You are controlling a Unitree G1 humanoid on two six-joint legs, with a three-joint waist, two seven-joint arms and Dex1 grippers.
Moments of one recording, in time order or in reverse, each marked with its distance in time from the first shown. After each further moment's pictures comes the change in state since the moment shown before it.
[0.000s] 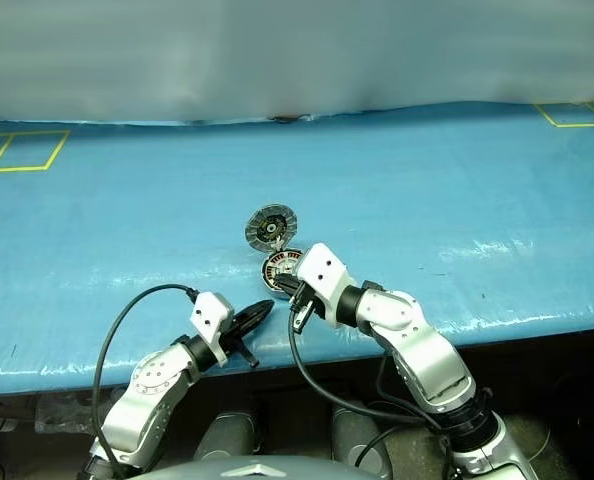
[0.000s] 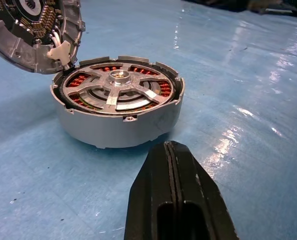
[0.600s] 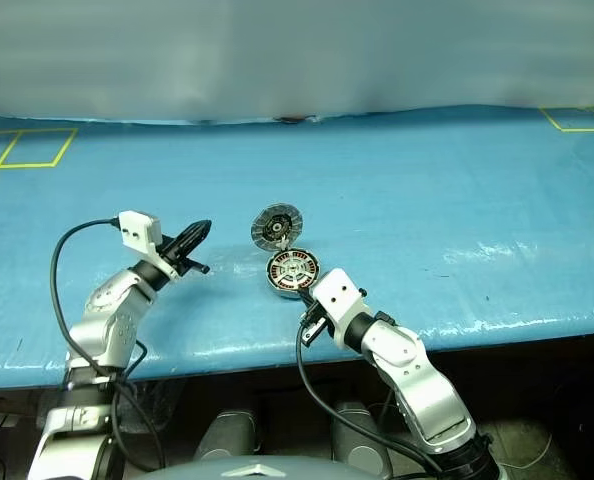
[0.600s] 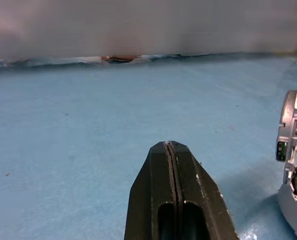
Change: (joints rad) left arm -0.498 0.057 0.347 0.426 -0.229 0.138 -0.042; right arm 0.216 0.053 -0.006 0.001 -0.105 -0.102 -0.153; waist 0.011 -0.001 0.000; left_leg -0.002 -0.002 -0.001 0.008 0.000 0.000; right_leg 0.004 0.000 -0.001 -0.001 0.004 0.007
